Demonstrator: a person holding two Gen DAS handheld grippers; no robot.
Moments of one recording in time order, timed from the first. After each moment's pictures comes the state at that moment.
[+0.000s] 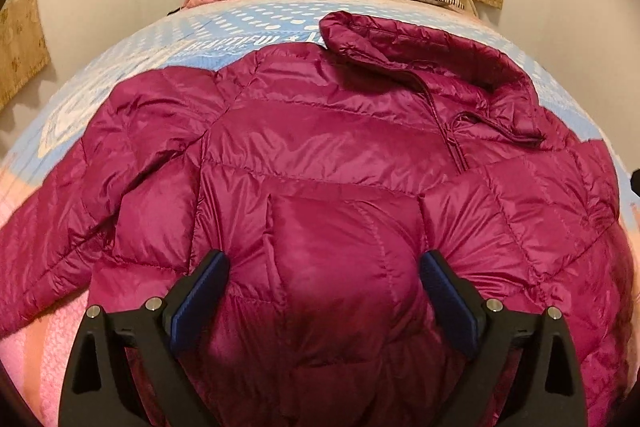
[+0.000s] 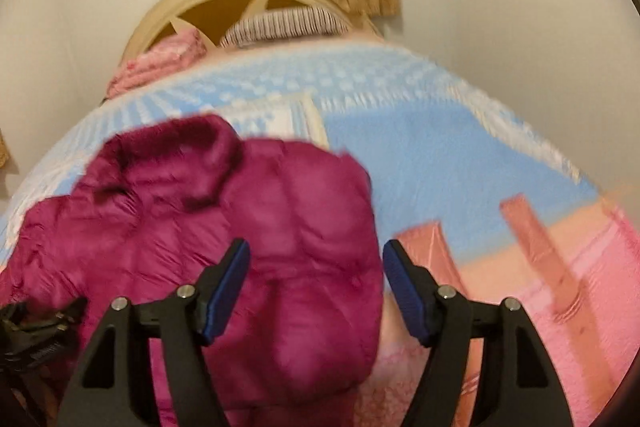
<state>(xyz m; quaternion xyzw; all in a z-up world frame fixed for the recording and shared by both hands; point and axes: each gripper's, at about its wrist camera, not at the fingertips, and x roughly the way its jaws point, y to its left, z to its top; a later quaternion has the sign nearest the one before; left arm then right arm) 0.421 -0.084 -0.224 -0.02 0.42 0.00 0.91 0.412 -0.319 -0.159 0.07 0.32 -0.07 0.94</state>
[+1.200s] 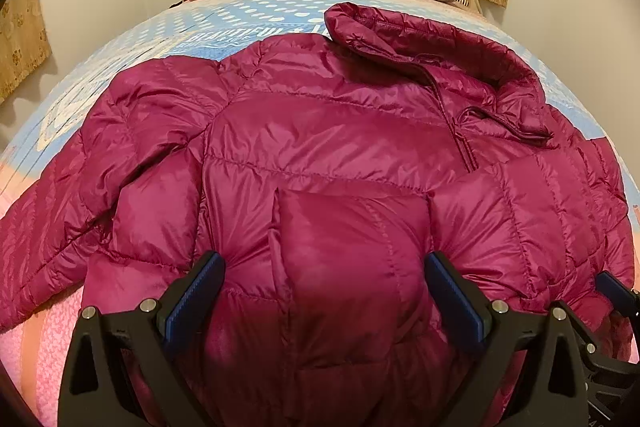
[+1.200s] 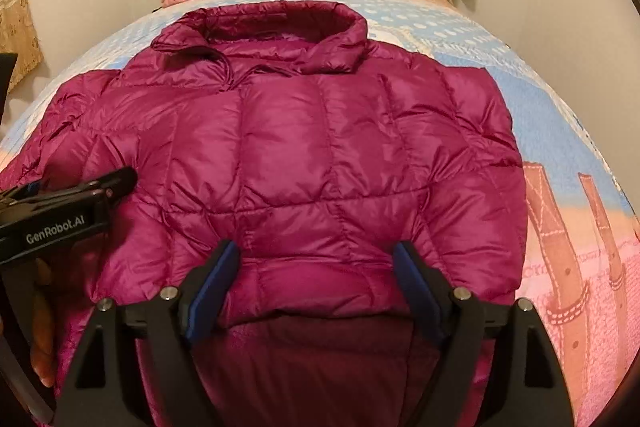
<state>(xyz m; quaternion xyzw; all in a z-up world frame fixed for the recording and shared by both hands) 0.423 -0.085 -0.228 -0.02 0.43 0.00 0.90 0.402 -0.234 -0.217 -0.01 0.42 0.02 0.91</state>
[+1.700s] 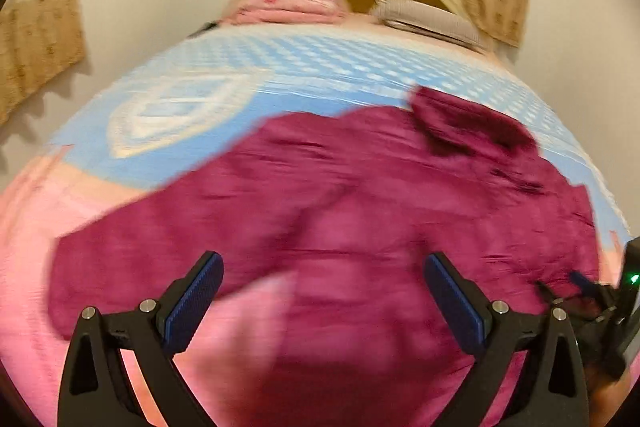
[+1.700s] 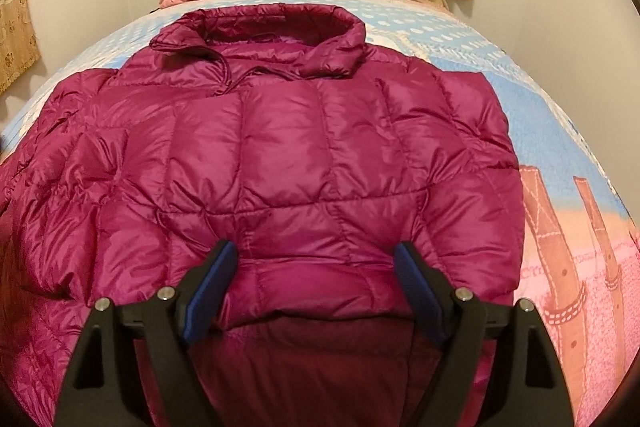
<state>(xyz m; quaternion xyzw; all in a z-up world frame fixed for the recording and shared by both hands) 0.346 0.042 -0.141 -0.04 0.38 0.05 0.92 0.400 -0.229 -0.215 -0.02 0.41 0.01 0.91</state>
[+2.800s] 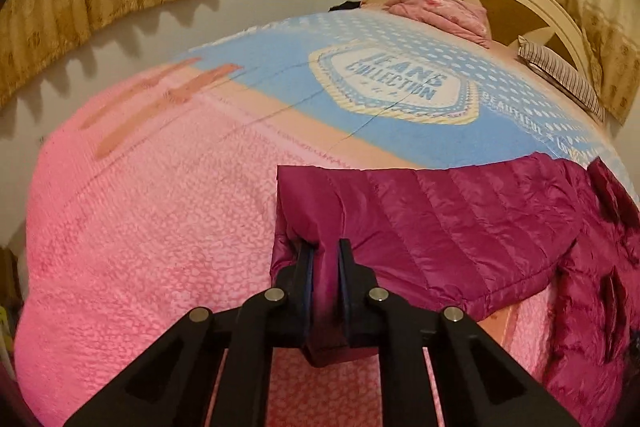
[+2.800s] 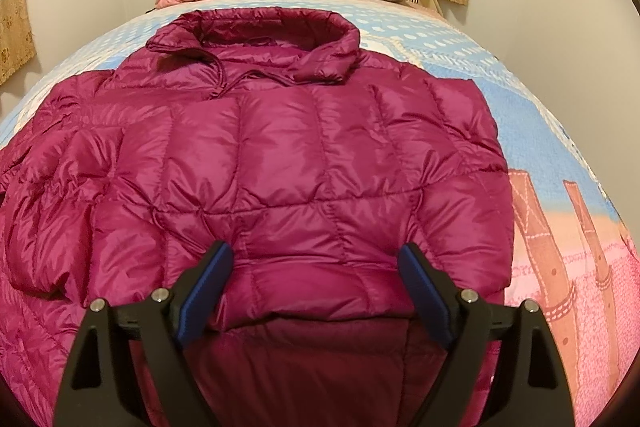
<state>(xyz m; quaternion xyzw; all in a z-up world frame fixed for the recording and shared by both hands) 0.292 0.256 -0.169 -0.13 0.38 0.21 0.89 0.397 -0.228 -0.212 -0.03 0.41 0.00 0.91</state>
